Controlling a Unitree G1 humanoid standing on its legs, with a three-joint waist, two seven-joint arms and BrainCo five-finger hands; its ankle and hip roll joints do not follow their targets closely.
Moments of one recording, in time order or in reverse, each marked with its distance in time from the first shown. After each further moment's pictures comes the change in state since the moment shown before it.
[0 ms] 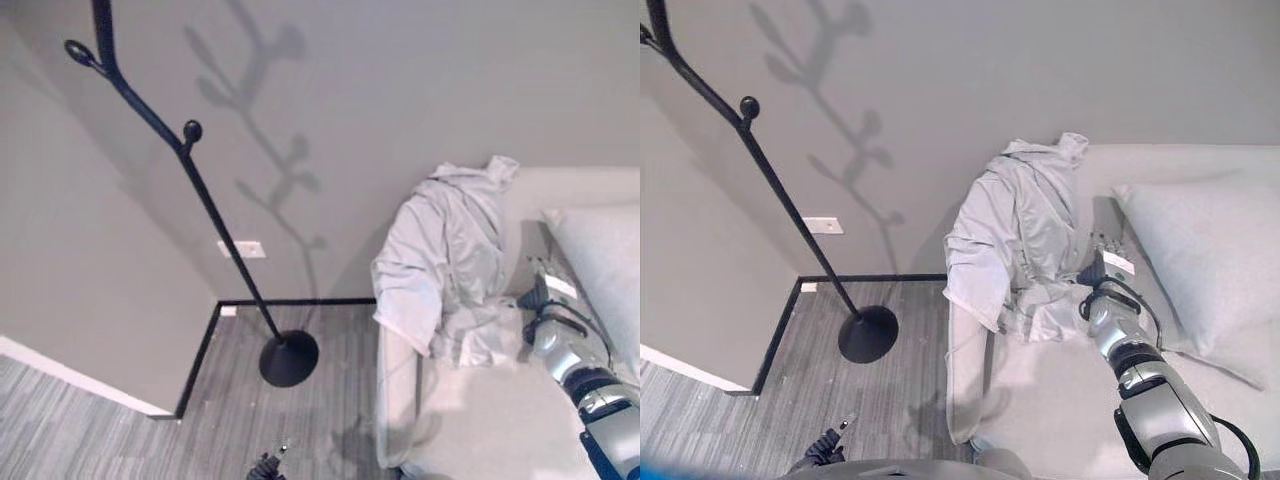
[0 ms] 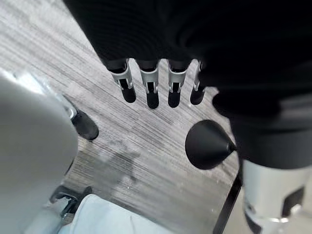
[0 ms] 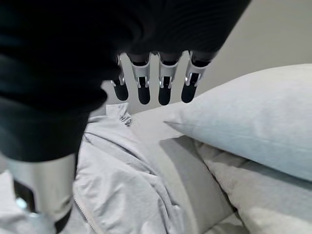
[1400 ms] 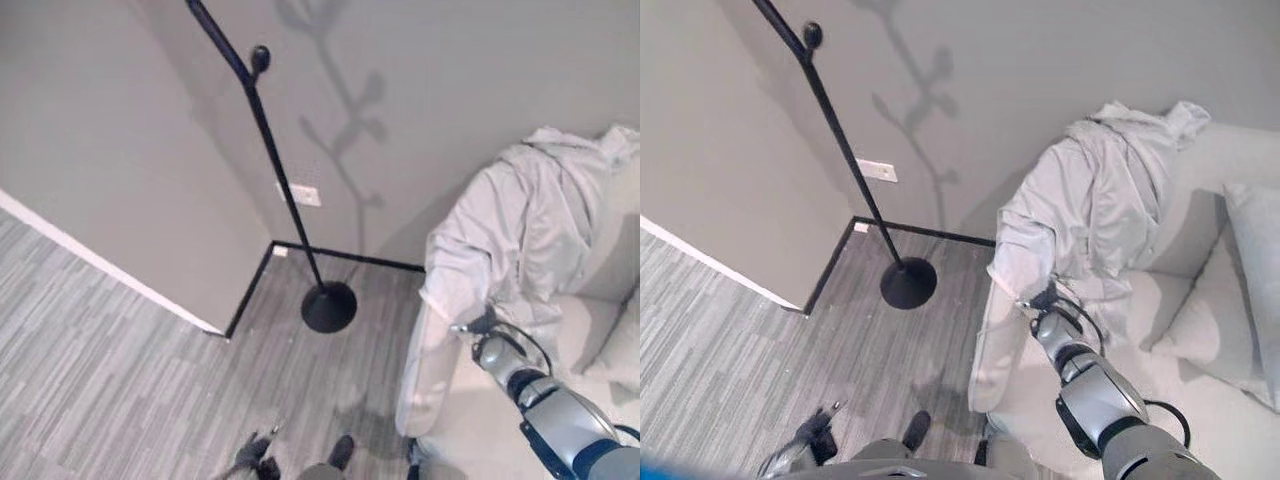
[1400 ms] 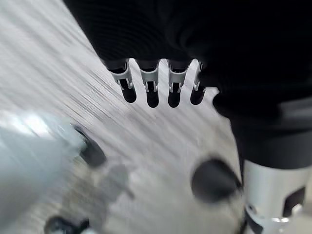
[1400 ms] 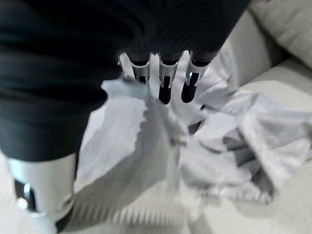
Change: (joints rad) left arm -0.135 0.070 -0.237 -0.111 -0.118 -0.009 0.026; right arm -0.176 0.342 0.177 0.321 0.265 -0.013 0.030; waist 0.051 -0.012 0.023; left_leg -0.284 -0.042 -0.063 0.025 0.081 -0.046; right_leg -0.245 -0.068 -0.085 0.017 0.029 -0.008
